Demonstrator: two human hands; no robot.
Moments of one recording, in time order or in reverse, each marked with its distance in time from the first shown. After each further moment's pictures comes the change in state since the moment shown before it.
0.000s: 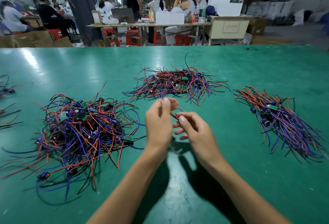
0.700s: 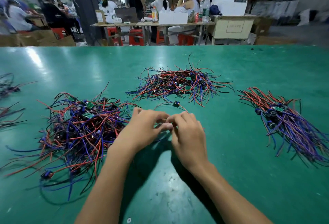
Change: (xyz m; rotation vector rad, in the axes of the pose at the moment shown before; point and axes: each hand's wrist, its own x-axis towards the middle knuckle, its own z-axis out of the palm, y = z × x) left_hand 0.036 0.006 -0.068 1.184 -0.617 0.307; right_hand 0.007 0.009 0.033 -0.822 0.093 -0.380
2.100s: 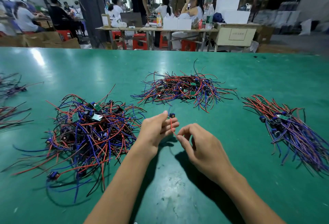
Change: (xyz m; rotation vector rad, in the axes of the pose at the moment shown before) left_hand 0.015 0.015 0.025 -1.553 0.238 -0.690; right_hand -0.009 0.023 -0.028 0.133 -0.163 -0.120
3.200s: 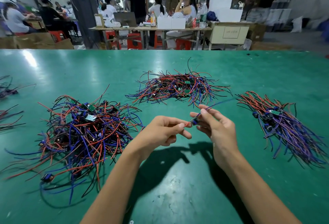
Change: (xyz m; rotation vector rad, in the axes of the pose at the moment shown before) left_hand -0.014 0.002 -0.001 0.518 -0.554 0.122; right_hand 0.021 0.008 -0.026 1.052 0.347 0.655
